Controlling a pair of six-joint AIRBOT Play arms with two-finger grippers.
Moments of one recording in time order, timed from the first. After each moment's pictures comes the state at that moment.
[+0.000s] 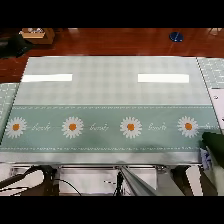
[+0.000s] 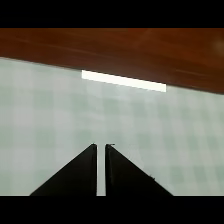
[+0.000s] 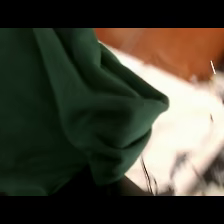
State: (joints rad) left arm 0.28 -1.29 1.39 0.78 -0.89 -1.16; right arm -1.08 -0.75 0.96 -2.19 1.84 1.52
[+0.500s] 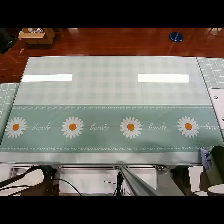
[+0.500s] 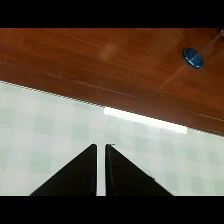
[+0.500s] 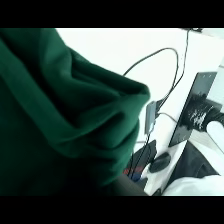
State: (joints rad) left arm 0.35 -1.29 1.39 0.78 -0.78 -1.16; right arm -1.43 -0.74 0.83 -2.37 1.64 1.46
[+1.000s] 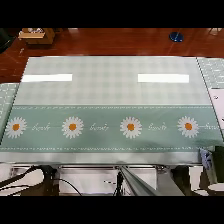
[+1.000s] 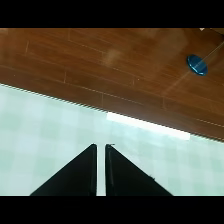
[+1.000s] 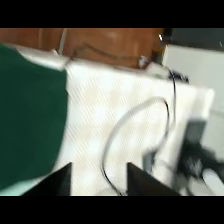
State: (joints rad) left arm 0.36 -1.29 1.39 0.78 -0.77 -1.16; right arm -1.43 -0.74 0.83 -2.31 1.44 1.45
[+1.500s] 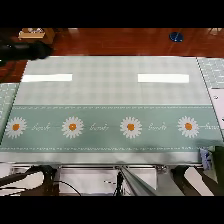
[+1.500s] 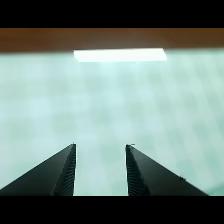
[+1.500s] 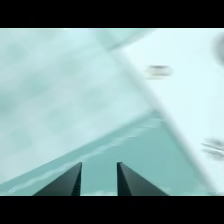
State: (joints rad) left arm 0.09 -1.36 1.39 0.83 -0.96 -1.03; right arm -0.63 -0.98 1.06 -1.21 1.08 1.29
